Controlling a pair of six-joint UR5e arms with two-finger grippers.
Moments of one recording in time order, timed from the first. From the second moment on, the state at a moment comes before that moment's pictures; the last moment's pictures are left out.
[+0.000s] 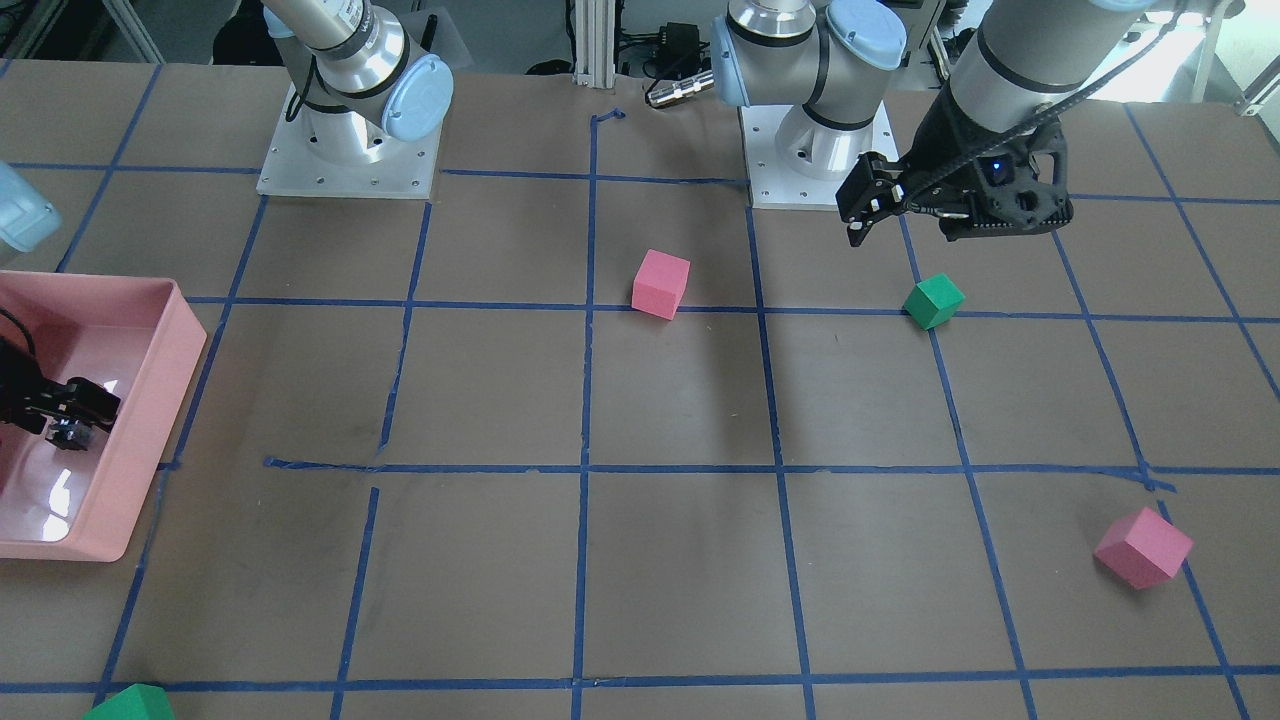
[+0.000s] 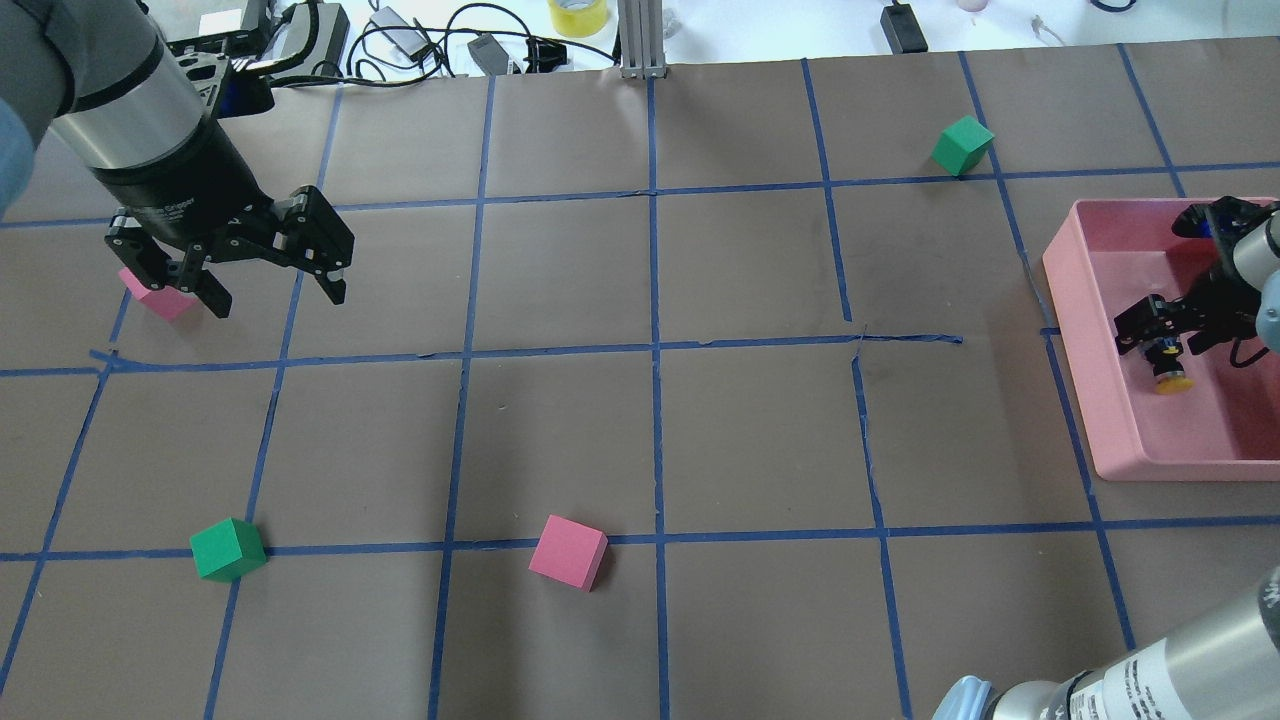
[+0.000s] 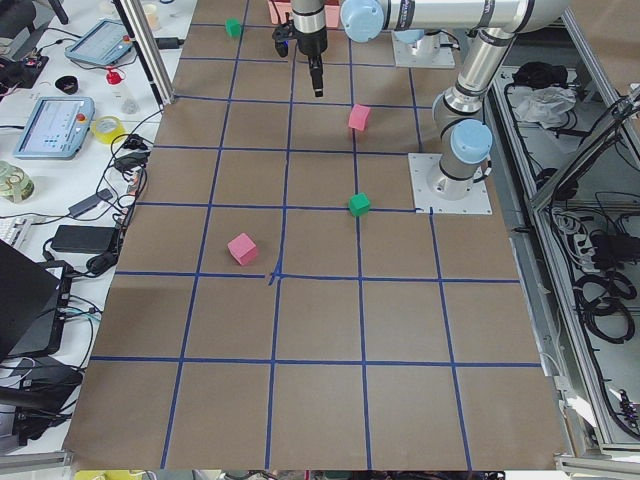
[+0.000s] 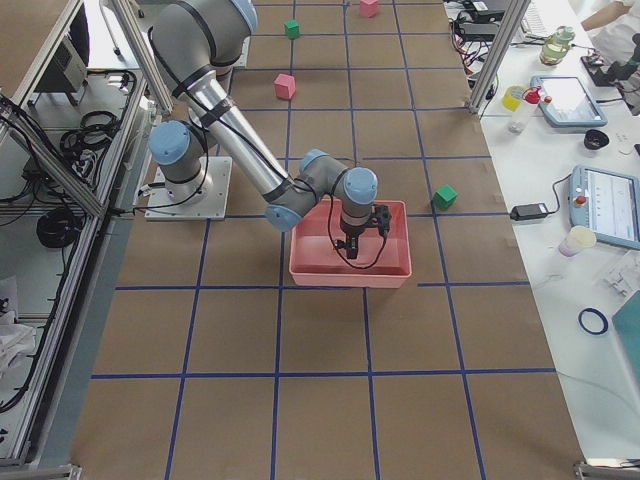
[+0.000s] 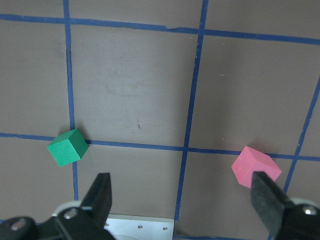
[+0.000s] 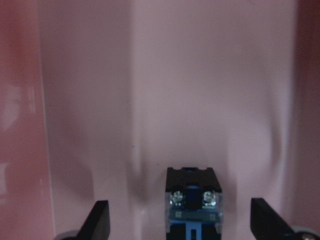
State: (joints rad) left arm -1.48 -1.52 -1.61 -1.69 1.59 -0.01; right arm 0.91 -1.17 1.92 -2.29 -1.54 -0.64
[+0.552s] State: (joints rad) left arm -1.48 -1.52 -1.62 -1.69 1.59 -0.01; right arm 0.91 -1.17 1.93 -2.28 -1.57 -0.64
